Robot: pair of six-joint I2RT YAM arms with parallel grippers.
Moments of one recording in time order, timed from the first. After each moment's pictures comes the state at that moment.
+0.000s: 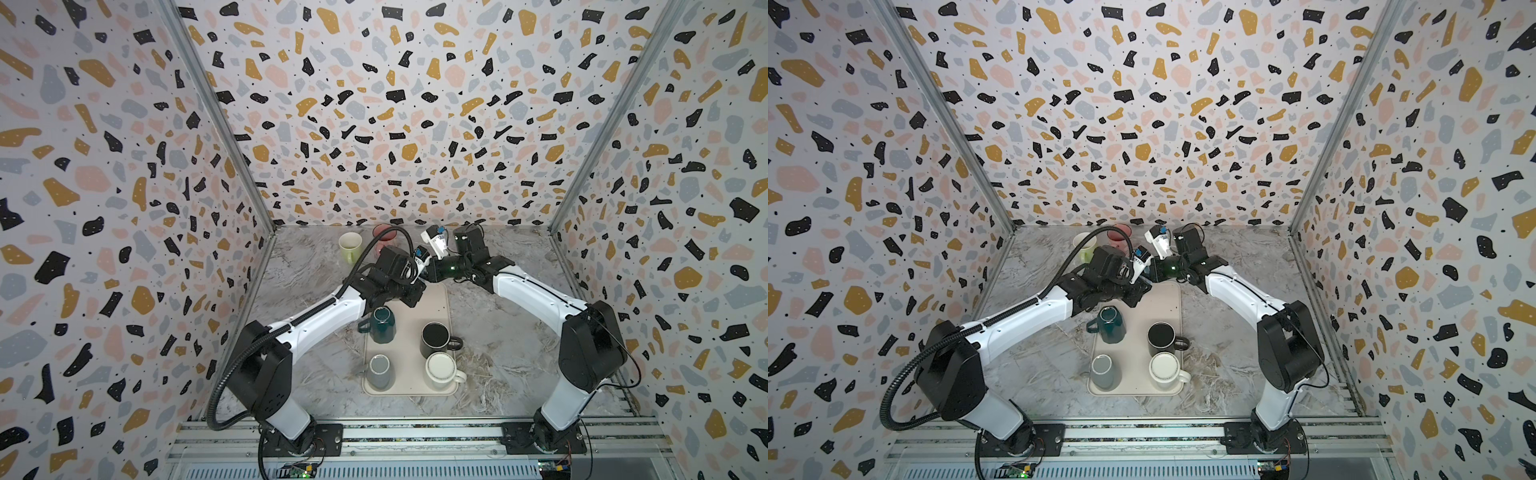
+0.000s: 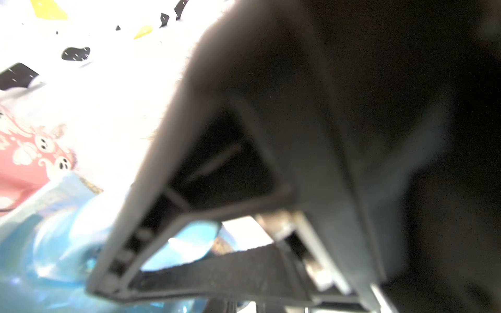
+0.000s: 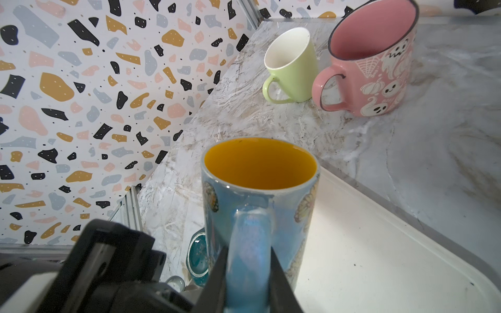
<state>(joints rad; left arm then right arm) -0.66 1.58 1.24 -0.34 0.20 0.02 0.53 1.73 1.38 -0.23 -0.63 0.27</state>
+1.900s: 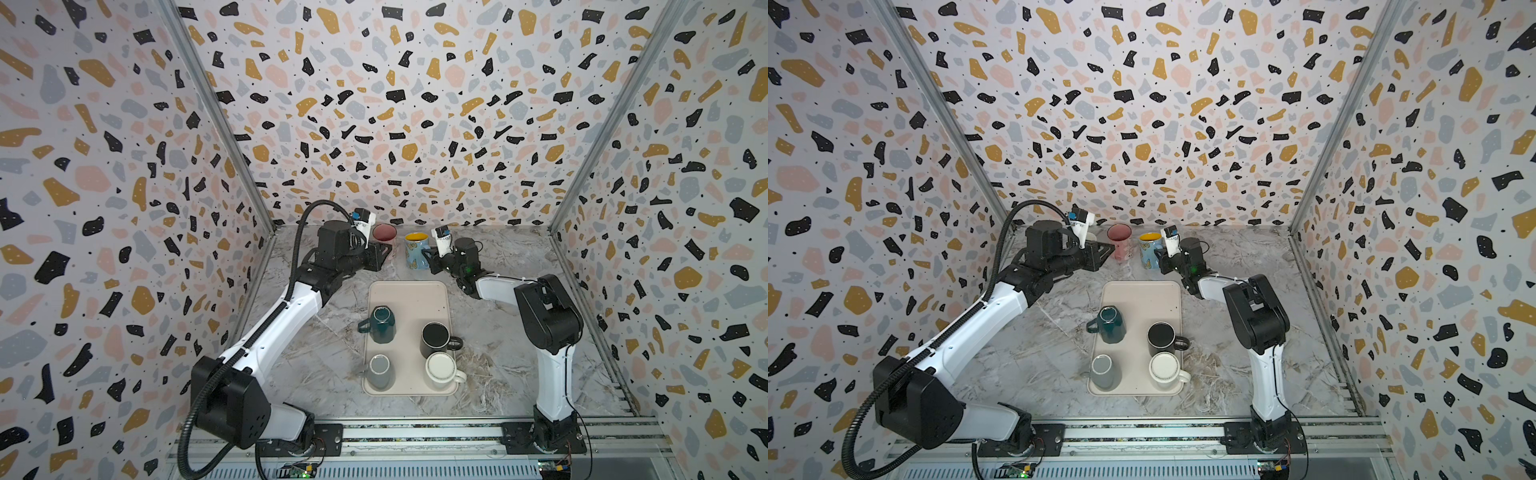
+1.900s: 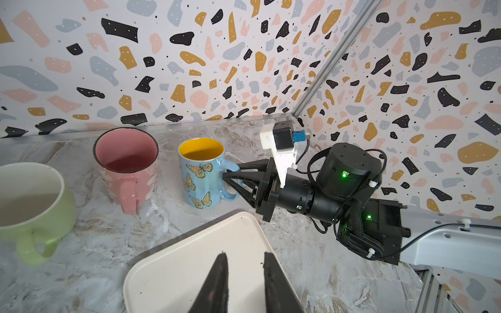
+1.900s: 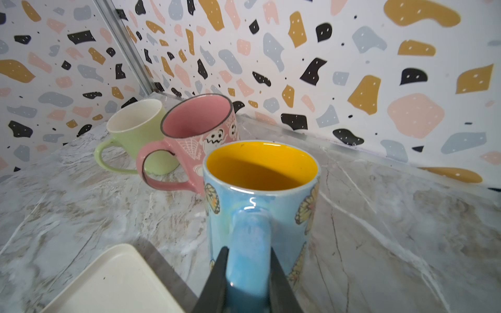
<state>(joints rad) -0.36 1.40 1.23 -0.25 0.38 -0.27 0.44 2.08 1.30 0.52 -0.27 0.07</state>
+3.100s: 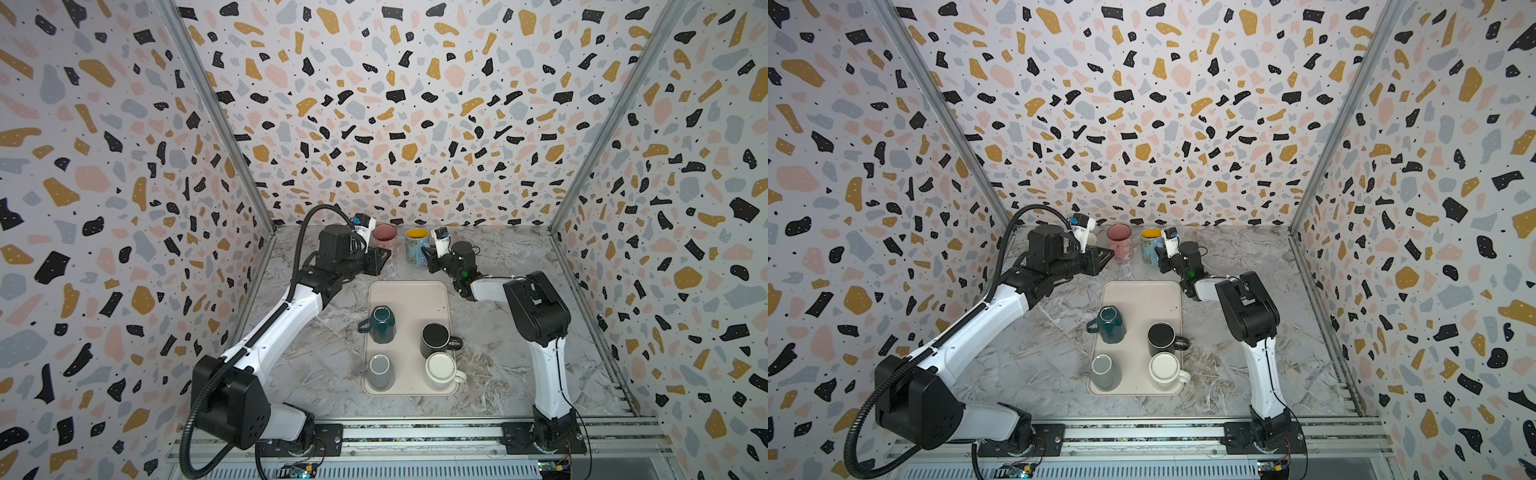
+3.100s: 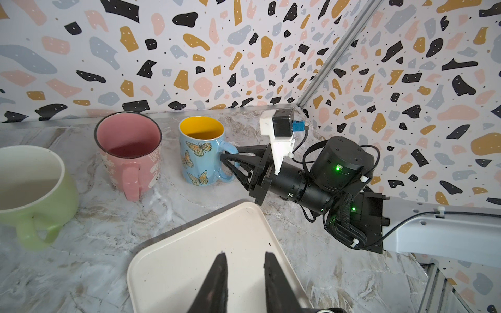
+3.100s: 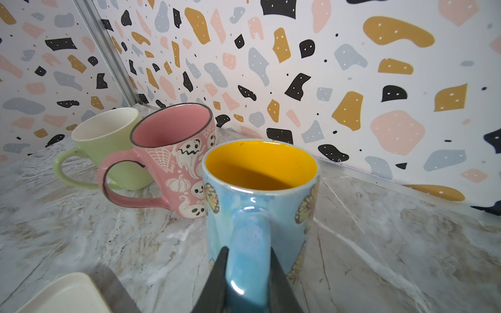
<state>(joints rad) -0.35 1.40 1.19 -0.25 0.38 -0.26 0.44 2.19 1.32 0.68 -0.23 0.05</state>
